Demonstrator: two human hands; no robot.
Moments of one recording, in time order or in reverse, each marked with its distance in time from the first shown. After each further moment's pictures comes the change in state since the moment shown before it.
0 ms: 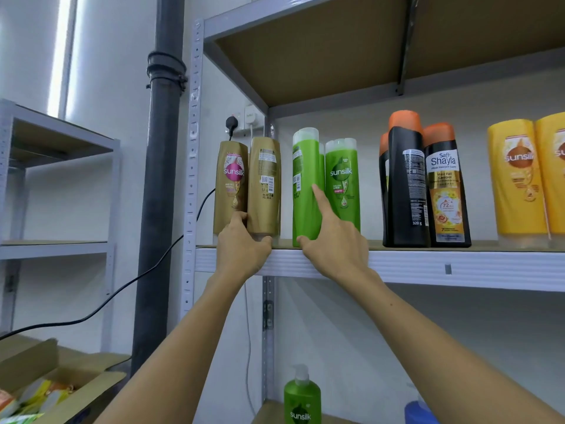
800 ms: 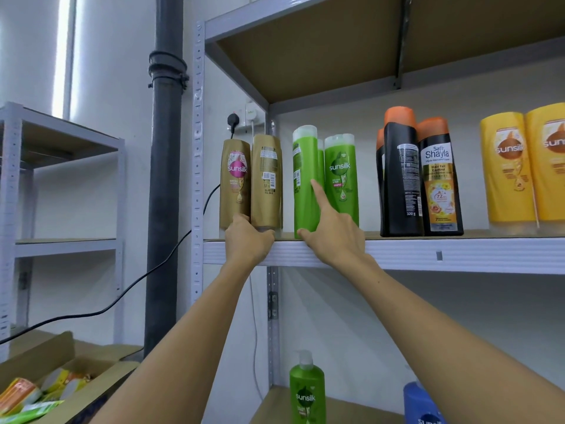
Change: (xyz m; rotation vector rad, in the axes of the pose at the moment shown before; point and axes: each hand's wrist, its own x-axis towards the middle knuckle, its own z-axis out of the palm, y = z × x) left_hand -0.006 0.014 -0.006 -0.055 -0.033 -0.172; right_hand -0.001 -0.003 -0.003 -0.004 -0.040 0.011
